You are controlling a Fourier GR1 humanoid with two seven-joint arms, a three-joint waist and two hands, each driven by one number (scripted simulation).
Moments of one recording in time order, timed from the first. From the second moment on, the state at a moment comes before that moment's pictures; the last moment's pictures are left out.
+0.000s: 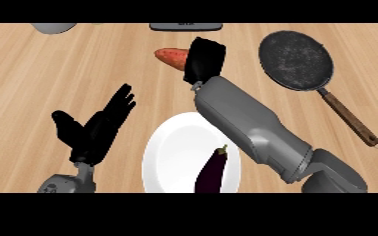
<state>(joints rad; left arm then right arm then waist) -0.08 0.20 -0.21 -1.56 0.32 0.05 0.21 -1.15 -0.02 0.80 -0.63 0.69 -0.38 1.08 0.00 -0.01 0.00</state>
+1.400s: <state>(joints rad) -0.08 0.16 -0.21 -1.55 0.28 0.02 0.19 -0.95 -0.32 0.35 -0.39 0.83 -0.98 0.75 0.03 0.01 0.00</state>
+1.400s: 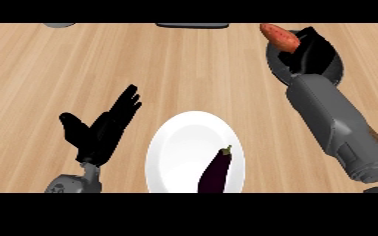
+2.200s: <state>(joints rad) -0.10 0.14 -0.22 -1.54 0.27 -0.01 0.19 -0.89 -0.46 0.11 -0.21 0.63 -1.01 0.45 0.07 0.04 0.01</state>
